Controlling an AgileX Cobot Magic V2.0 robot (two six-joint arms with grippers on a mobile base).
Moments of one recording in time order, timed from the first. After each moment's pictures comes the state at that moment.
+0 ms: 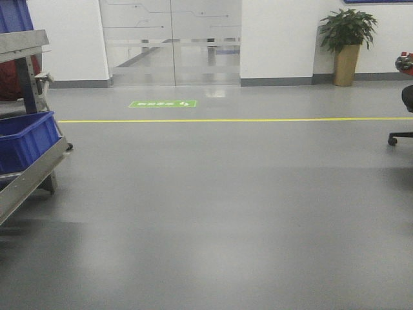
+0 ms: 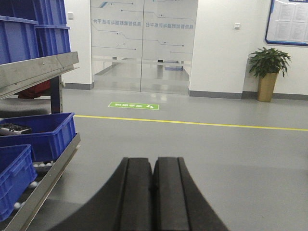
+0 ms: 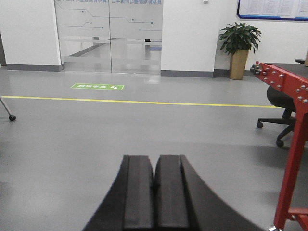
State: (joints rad) left arm 0.02 0.00 0.00 0.01 0.00 -0.03; right arm -0.10 0.00 0.00 0.09 0.08 -0.06
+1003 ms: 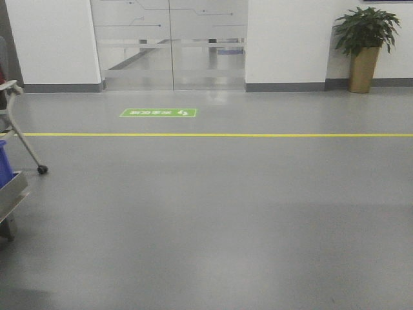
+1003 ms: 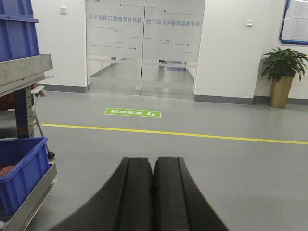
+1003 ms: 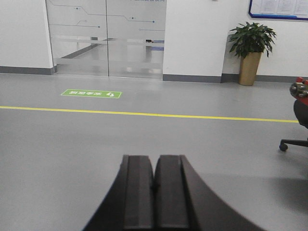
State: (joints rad) left arm 0.02 0.00 0.00 0.01 0.00 -0.03; right arm -0.10 0.00 0.00 0.09 0.08 -0.06
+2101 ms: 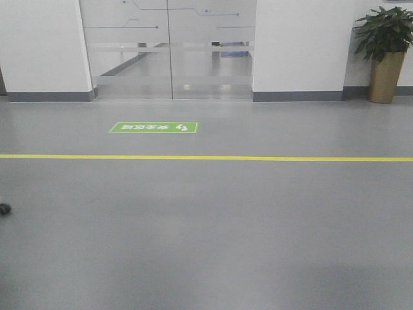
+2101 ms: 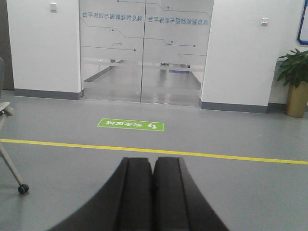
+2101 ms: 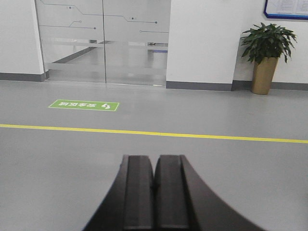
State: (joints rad) left arm 0.02 0.00 0.00 0.01 0.00 -0.03; right arm -0.10 0.00 0.00 0.09 0.08 -0.06
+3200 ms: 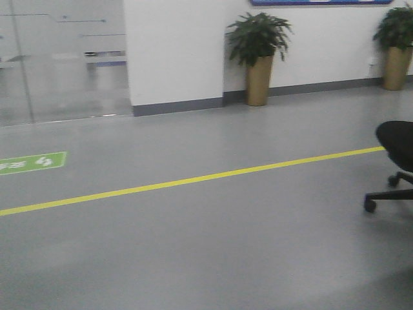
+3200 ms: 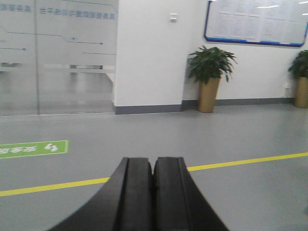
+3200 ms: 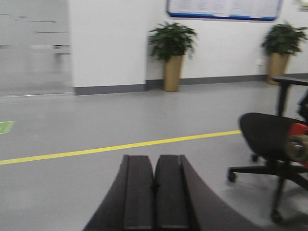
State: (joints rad) left arm 0.02 0.00 0.00 0.01 0.00 -0.03; right arm -0.10 0.00 0.00 0.09 0.08 -0.06
